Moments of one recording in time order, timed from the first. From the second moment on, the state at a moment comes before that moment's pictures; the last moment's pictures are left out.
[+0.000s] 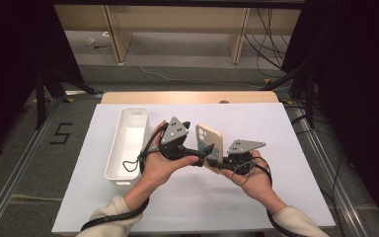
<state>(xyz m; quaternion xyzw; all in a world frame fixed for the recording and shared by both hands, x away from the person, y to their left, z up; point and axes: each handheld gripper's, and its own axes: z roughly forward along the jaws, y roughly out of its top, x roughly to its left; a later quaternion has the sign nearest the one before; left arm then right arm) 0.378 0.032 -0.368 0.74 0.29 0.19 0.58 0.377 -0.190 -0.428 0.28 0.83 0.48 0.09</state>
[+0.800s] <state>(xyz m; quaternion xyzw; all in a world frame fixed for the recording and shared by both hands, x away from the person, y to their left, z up) 0.381 0.023 -0.371 0.73 0.31 0.20 0.58 0.377 -0.178 -0.431 0.28 0.82 0.48 0.09</state>
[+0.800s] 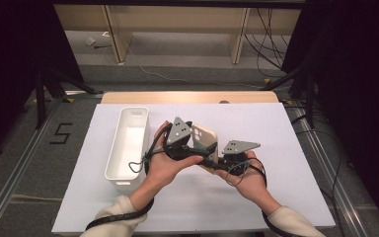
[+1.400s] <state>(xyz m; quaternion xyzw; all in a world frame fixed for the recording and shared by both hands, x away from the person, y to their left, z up) 0.381 0.017 -0.375 0.72 0.31 0.20 0.59 0.376 -0.176 -0.431 0.28 0.82 0.49 0.10</state>
